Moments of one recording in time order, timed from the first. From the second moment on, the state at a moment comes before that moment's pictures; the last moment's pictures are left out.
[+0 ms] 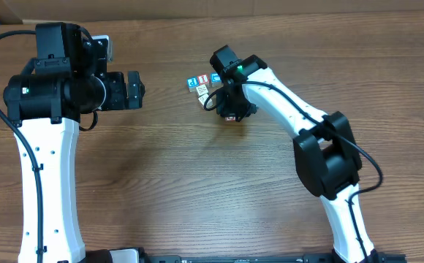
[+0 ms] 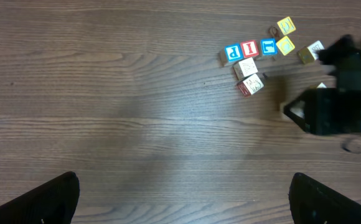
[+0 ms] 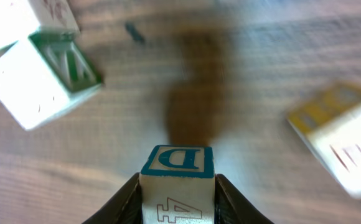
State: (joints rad) left arm 0.07 1.51 1.78 -1.31 0.12 -0.02; right arm 0.57 2.31 1.96 -1.07 -0.06 0.52
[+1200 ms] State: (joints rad) left arm 0.07 1.51 1.78 -1.31 0.12 -0.02; right arm 0.89 1.95 1.38 -0.90 0.04 0.89
